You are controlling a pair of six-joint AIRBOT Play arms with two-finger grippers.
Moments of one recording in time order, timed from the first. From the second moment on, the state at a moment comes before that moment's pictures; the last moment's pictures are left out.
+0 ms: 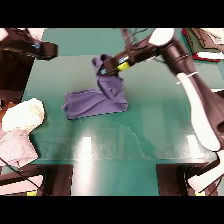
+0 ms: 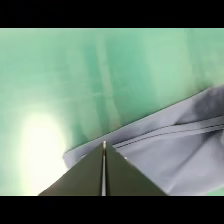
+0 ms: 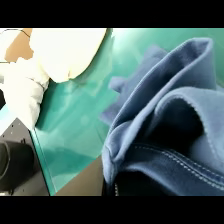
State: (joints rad) left arm -0.12 -1.35 1.73 1.41 -1.22 -1.52; right arm 0.50 -1.78 2.00 -0.73 1.26 1.32
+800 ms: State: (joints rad) left arm -0.10 -1.29 1.74 1.44 -1.32 -1.51; right arm 0.46 -1.81 1.77 -0.80 1.21 1.21
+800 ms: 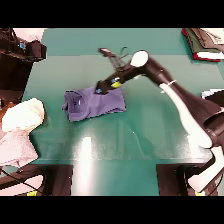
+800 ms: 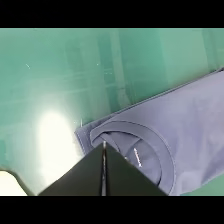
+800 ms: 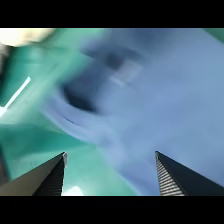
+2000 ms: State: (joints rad) left arm -0.10 -1.29 1.74 1.41 -1.35 -1.51; right arm 0.35 -1.98 1.64 -0.43 1.09 1.15
